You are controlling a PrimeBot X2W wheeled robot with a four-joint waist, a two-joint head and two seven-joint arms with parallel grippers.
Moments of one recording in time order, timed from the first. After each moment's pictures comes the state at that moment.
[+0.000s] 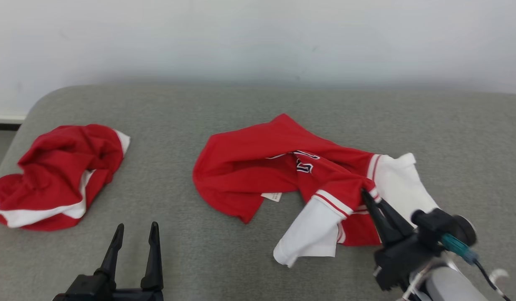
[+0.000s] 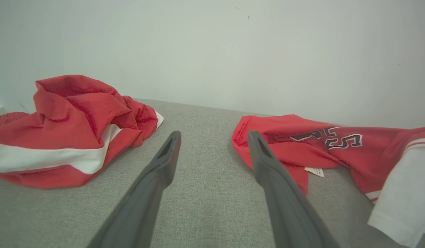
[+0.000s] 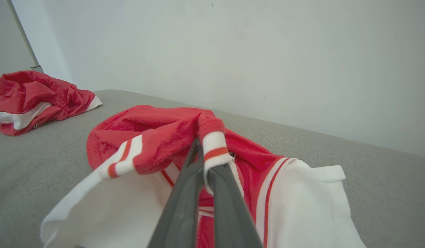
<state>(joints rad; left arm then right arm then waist) -0.04 0.05 -0.03 0.16 -0.22 -0.11 -0.26 -0.35 -0.30 0.45 0.42 0.35 0.13 -0.26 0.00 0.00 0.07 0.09</state>
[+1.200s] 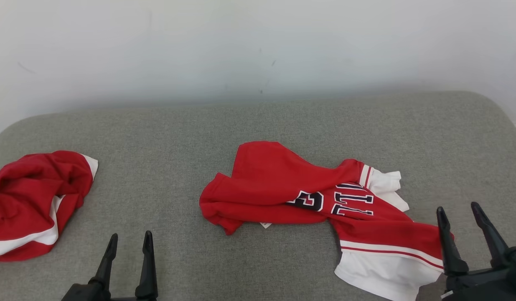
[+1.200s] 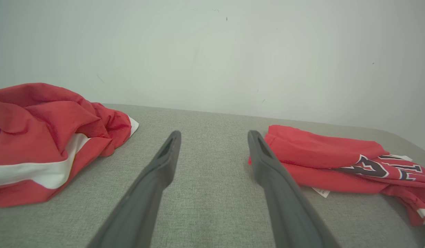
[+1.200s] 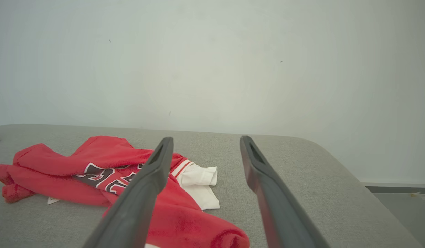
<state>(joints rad) 0.00 0.05 -0.01 0.16 -0.22 -0.11 -0.26 0.02 -0.30 0.00 0.09 0.25 0.13 -0.24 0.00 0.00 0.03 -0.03</state>
